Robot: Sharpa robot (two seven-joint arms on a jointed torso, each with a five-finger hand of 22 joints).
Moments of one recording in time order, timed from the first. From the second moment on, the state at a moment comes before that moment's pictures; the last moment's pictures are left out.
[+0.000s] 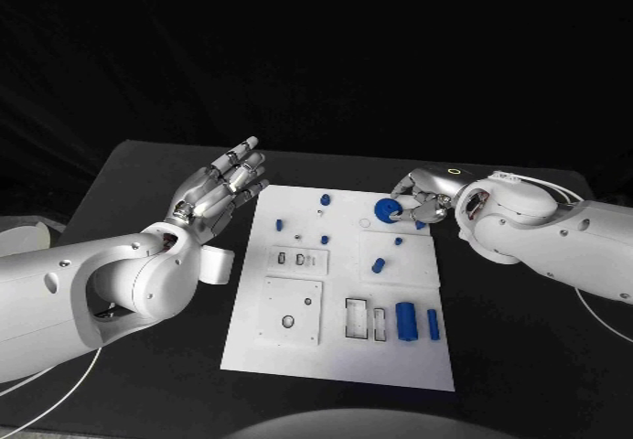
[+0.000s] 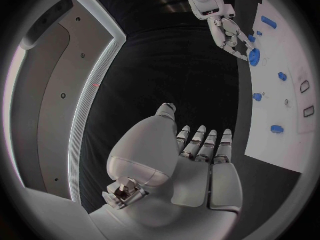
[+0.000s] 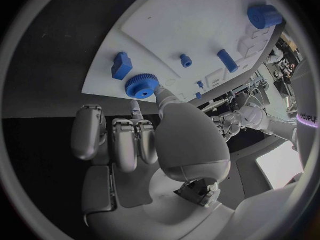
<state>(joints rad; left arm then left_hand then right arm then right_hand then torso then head) 1.27 -1.05 -0.18 1.83 0.08 -0.37 0.61 1.41 0.23 -0.19 0.27 0.62 0.22 0.06 0.04 0.03 0.17 0.18 0.17 0.04 0.11 0.20 0.12 0.03 0.16 0.10 0.29 0.07 0.03 1.30 -0.83 -0.13 1.45 -1.58 -0.24 -0.22 1.23 -0.06 0.13 0.19 0.18 0.86 0.09 0.10 0.18 1.47 0.00 1.57 1.31 1.46 -0.06 1.54 1.31 0.08 1.37 0.06 1.29 1.28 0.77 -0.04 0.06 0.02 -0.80</state>
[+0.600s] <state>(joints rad) 1.27 -1.04 -0.18 1.83 0.08 -0.36 0.61 1.41 0.23 -0.18 0.27 0.62 0.22 0.06 0.04 0.03 0.17 0.19 0.17 0.04 0.11 0.20 0.12 0.03 0.16 0.10 0.29 0.07 0.03 1.28 -0.79 -0.12 1.40 -1.58 -0.25 -0.21 1.26 -0.05 0.16 0.14 0.35 0.96 0.09 0.13 0.20 1.47 0.00 1.57 1.31 1.46 -0.06 1.52 1.31 0.08 1.35 0.06 1.27 1.28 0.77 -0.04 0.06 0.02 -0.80</state>
